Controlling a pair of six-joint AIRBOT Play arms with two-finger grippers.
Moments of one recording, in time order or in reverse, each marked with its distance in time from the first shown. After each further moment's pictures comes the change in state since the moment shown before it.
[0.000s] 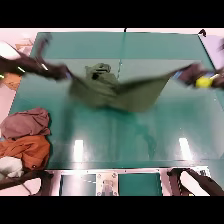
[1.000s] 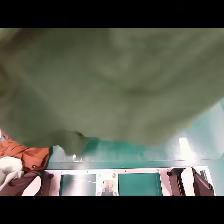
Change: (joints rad) left arm 0.110 0.464 0.518 0.306 0.192 -0.180; right arm -0.531 0.339 0.372 0.303 -0.292 -0.023
